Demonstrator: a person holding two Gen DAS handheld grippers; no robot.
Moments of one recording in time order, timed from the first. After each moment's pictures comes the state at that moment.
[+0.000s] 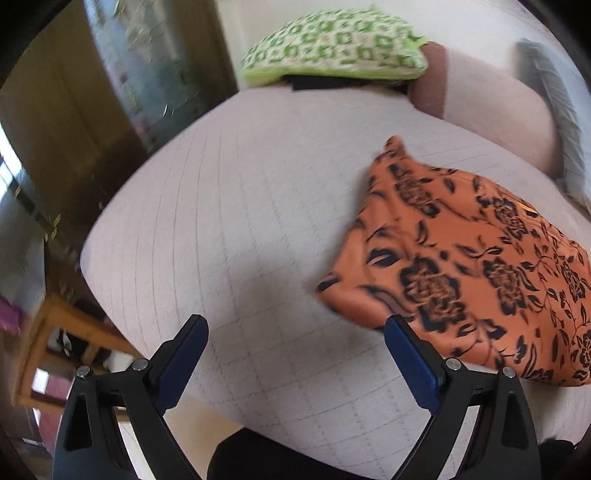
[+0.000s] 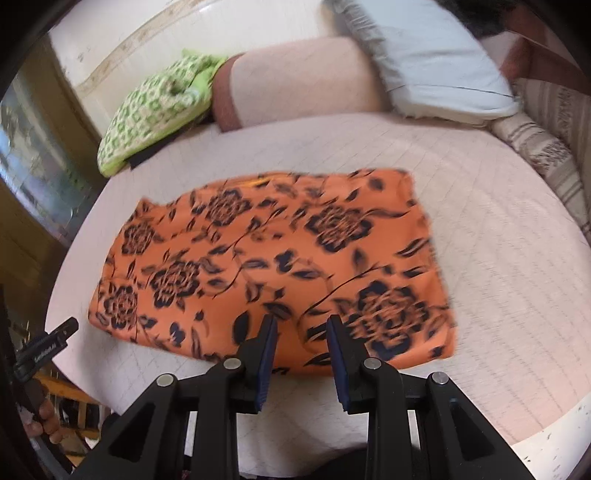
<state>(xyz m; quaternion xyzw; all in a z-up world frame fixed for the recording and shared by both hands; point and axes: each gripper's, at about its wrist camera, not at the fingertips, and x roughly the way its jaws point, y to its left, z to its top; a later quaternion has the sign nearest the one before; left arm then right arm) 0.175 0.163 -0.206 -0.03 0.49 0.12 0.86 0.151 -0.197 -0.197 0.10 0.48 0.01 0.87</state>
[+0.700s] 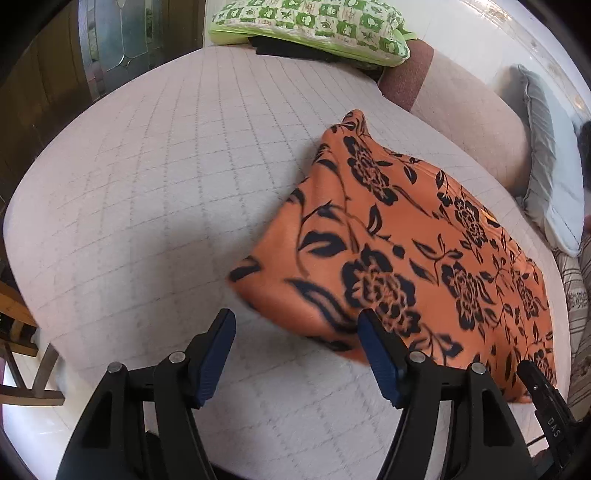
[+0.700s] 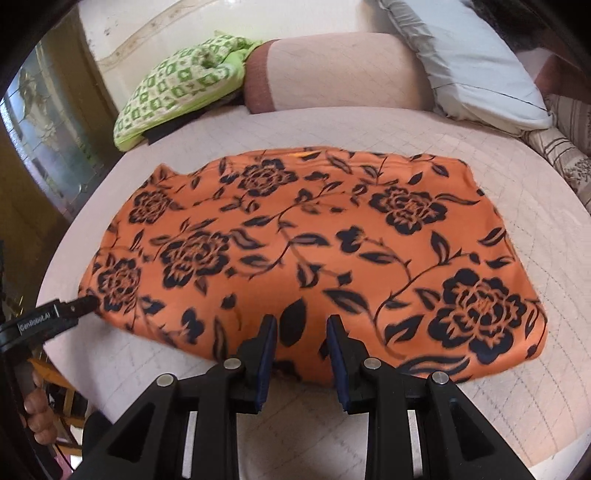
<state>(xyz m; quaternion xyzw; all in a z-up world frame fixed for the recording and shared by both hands) 0.210 0.148 -0.243 -0.14 0.52 0.01 0.84 0.167 -0.149 -0.240 0.08 0.46 0.03 0.88</state>
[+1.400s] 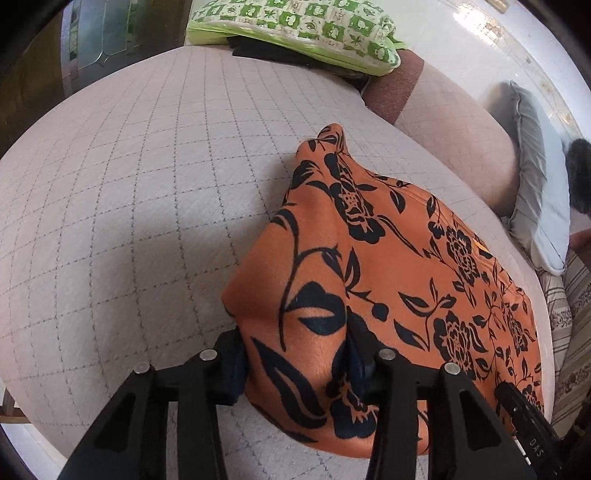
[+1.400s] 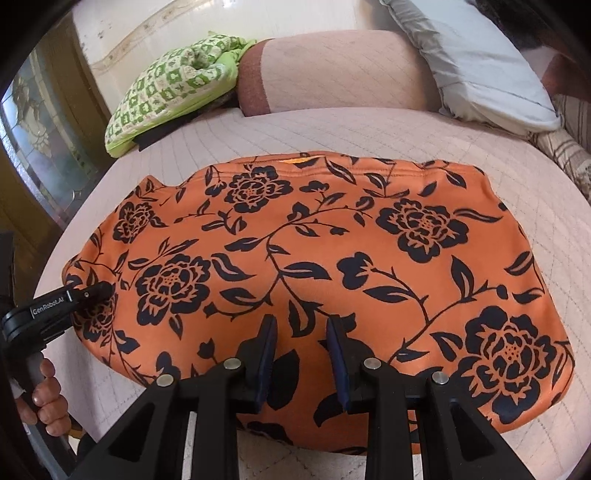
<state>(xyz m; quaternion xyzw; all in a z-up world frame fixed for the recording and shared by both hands) 0.258 0.138 -0.264 -0.17 0.47 -0.03 0.86 0.199 -0.153 -0.258 0.09 0.46 0.02 0.88</state>
